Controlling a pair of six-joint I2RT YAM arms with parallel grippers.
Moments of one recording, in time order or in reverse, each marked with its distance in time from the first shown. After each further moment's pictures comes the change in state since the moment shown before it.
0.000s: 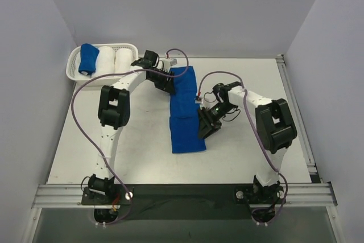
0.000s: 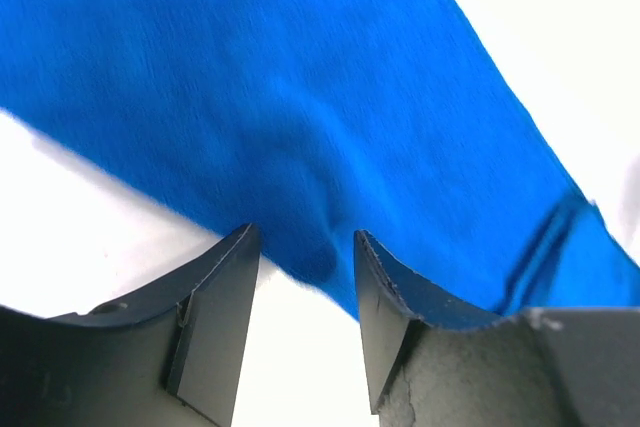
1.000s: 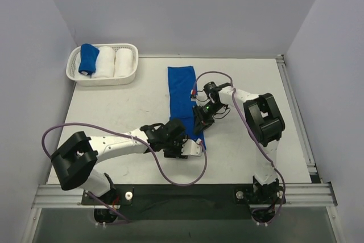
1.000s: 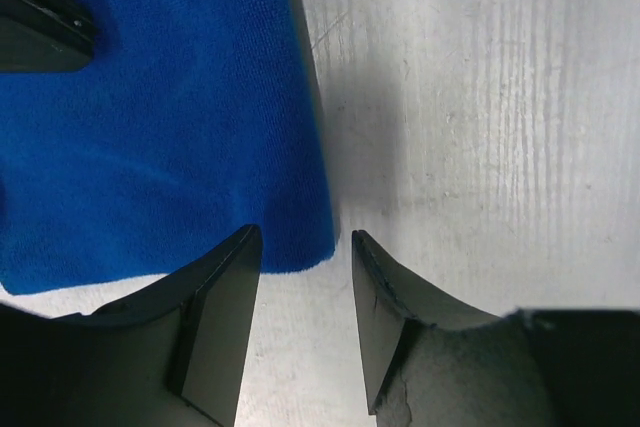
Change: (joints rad) left arm -0.686 -1.005 -1.275 0.282 -0.484 0.549; right arm 0.027 0.128 0.079 0.220 0.153 0.215
